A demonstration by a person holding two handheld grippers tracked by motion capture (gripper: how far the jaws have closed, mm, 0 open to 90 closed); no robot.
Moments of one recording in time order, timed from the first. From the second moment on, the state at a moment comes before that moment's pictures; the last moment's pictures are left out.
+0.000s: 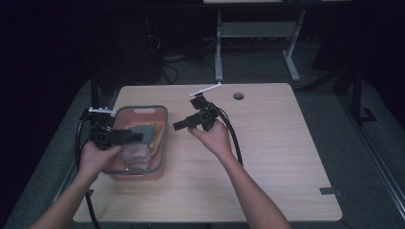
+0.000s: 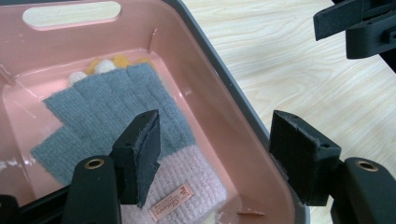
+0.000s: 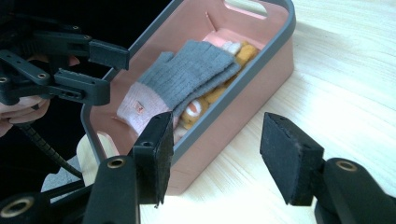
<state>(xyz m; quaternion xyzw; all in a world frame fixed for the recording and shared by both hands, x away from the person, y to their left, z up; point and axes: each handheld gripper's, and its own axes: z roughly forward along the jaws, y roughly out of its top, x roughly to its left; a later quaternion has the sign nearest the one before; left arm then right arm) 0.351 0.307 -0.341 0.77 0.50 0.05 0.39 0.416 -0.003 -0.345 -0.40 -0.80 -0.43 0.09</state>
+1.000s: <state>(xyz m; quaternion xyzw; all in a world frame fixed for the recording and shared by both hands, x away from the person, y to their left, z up) 0.353 0.258 -0.332 0.78 0.46 0.03 0.41 0.405 -0.081 -0.359 -0.46 -0.78 -0.43 0.08</state>
